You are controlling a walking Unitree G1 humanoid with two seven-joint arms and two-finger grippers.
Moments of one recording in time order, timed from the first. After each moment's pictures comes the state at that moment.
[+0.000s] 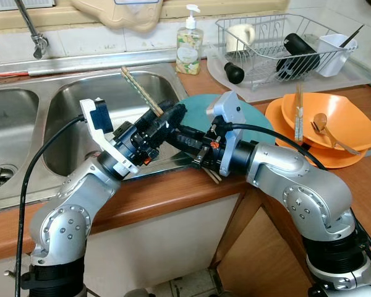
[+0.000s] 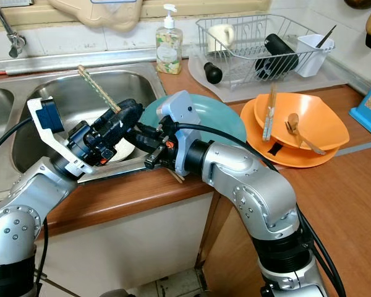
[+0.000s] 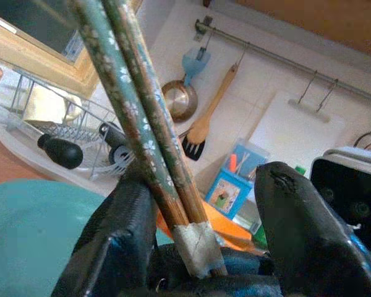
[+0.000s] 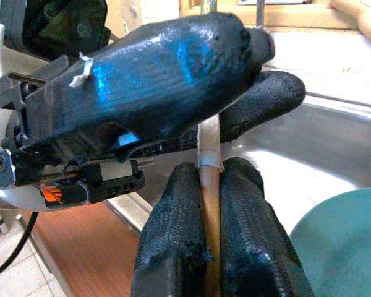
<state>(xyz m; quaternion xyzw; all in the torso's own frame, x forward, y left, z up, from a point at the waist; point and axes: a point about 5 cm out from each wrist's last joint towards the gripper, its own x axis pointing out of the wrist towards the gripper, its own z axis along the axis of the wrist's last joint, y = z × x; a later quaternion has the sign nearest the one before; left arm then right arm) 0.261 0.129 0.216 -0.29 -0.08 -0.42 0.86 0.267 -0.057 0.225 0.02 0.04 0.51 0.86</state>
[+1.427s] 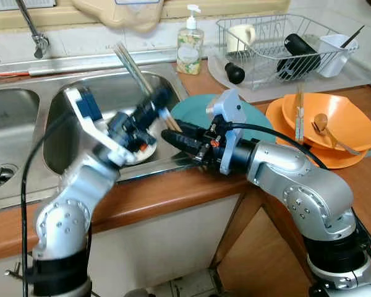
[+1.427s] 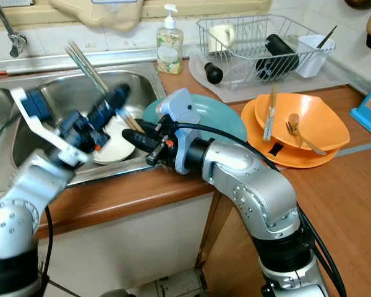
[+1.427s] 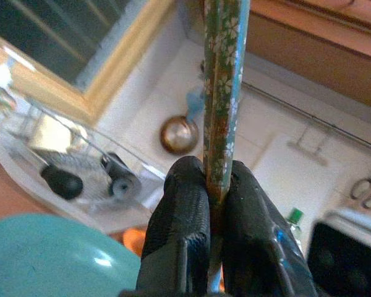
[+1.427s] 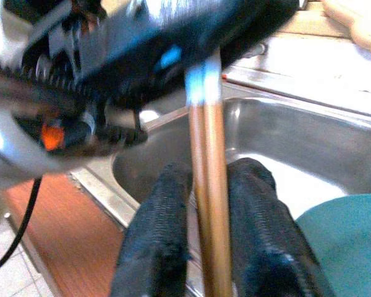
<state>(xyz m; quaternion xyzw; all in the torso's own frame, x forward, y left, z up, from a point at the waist) 0.271 0.134 0.234 -0.34 -0.11 -0.38 0.85 0.268 -0.059 0.227 0.00 0.03 0.51 0.86</state>
